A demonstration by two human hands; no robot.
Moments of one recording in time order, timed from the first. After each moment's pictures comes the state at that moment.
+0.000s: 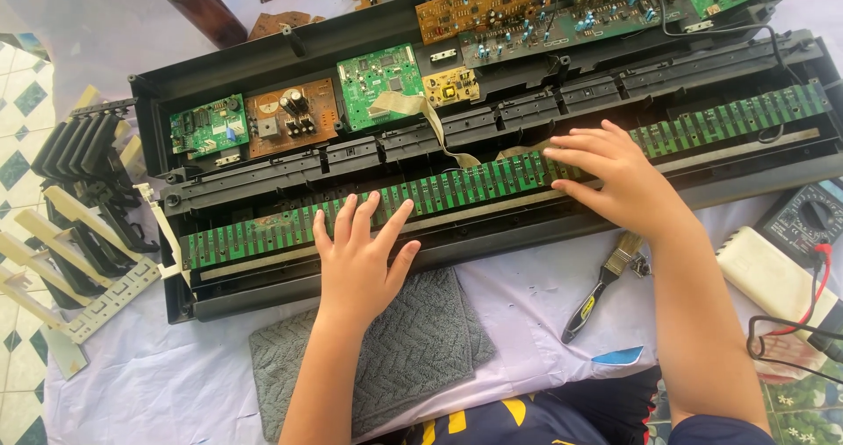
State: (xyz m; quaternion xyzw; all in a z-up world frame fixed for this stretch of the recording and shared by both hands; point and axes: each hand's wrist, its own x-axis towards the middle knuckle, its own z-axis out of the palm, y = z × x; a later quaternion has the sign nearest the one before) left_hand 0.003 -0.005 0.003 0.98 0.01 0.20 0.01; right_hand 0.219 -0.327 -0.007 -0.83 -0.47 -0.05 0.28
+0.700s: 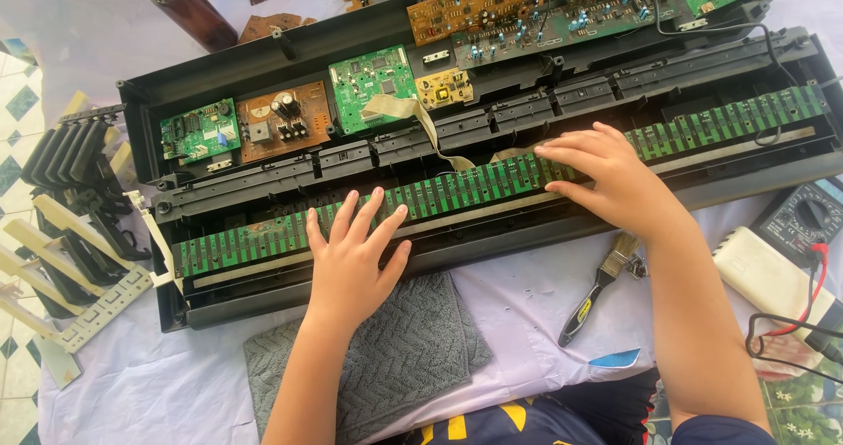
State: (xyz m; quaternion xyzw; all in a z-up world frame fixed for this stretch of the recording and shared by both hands) left_hand 0.010 0.002 0.002 0.98 -0.01 0.17 0.07; right_hand 0.217 -0.320 -0.010 -0.85 -0.44 -0.06 0.27
